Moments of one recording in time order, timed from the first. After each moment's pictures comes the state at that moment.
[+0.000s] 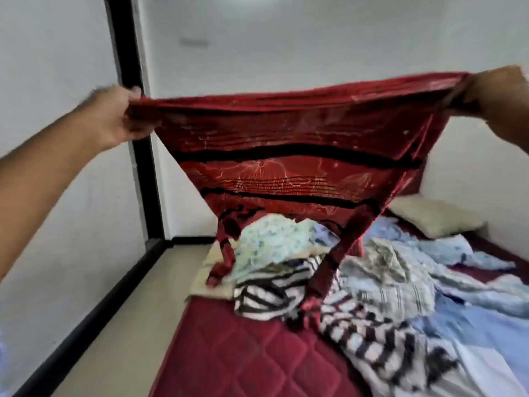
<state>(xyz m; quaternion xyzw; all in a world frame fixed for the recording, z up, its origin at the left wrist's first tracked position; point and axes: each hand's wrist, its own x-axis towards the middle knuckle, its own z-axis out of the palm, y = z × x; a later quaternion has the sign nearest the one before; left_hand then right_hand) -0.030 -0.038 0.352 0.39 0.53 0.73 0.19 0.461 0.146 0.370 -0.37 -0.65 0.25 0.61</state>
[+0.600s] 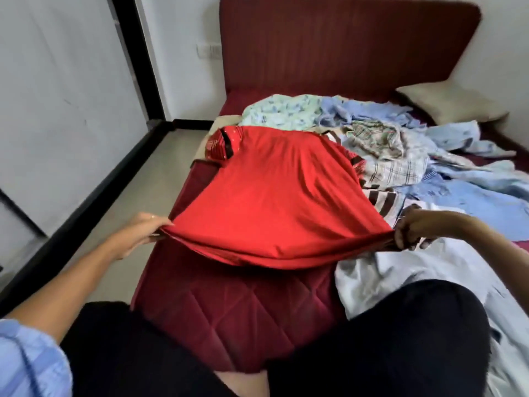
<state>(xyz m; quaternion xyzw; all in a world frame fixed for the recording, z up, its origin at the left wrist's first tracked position) -0.009 -0.170 -0.098 0.29 0.75 0.44 0.40 0.507 0.047 -0.032 -0.56 -0.75 0.30 -0.19</state>
